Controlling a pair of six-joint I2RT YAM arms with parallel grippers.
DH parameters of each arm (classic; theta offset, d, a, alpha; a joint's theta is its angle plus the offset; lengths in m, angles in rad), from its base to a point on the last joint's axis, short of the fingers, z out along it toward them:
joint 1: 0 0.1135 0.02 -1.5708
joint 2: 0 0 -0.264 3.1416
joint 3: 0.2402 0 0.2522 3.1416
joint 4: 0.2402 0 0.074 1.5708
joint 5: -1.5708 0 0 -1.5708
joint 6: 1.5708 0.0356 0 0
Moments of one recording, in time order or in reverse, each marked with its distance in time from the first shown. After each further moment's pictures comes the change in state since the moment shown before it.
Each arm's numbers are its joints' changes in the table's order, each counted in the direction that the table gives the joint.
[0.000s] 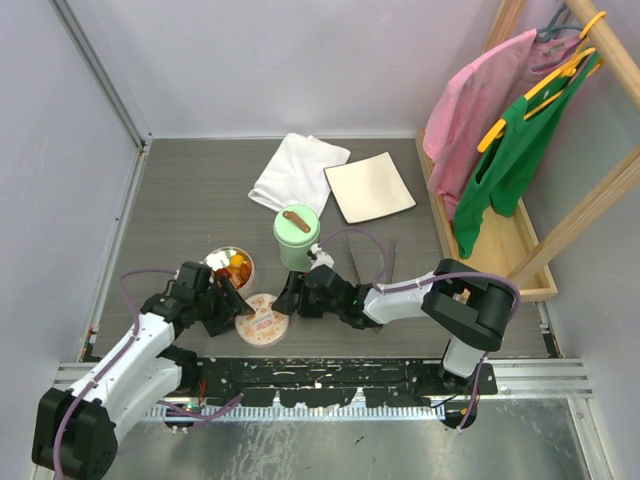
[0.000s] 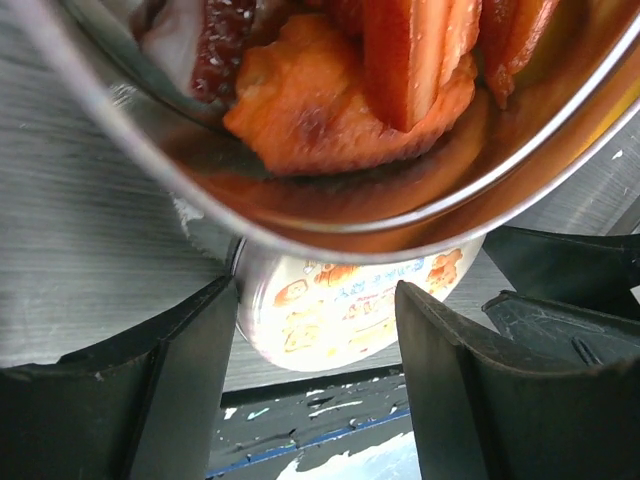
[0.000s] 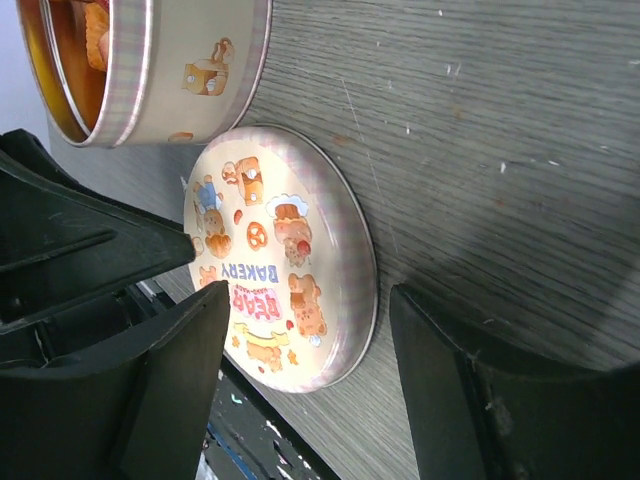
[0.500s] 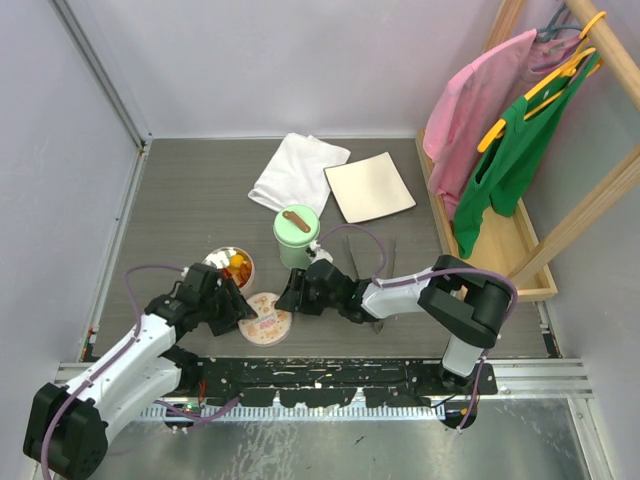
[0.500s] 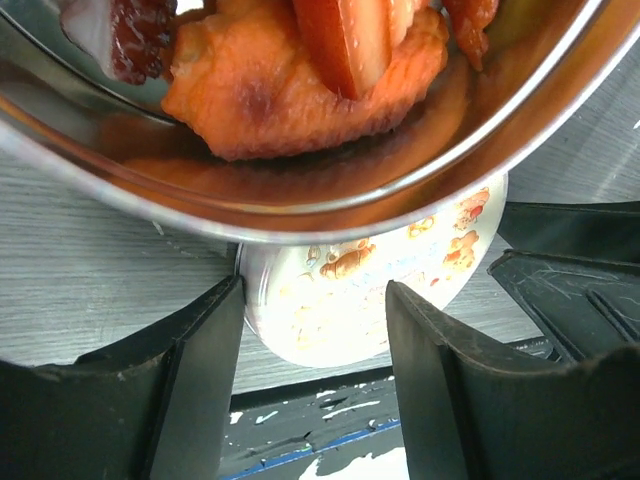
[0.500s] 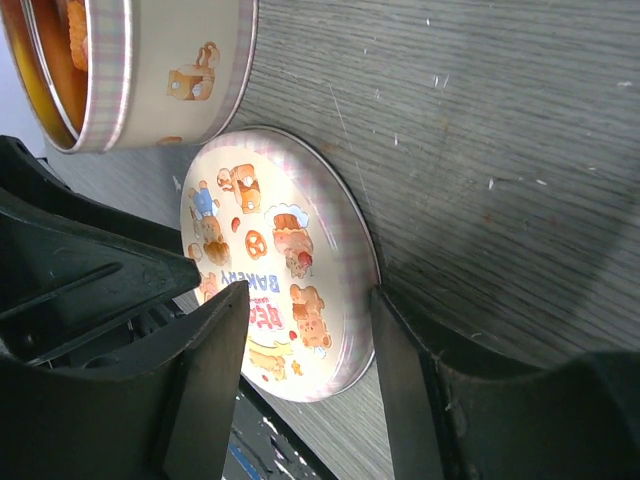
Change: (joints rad) left arm -0.111 0.013 -0.007 -0.051 0.050 -0.006; right arm -0.034 0.032 0.042 0.035 0.084 -0.014
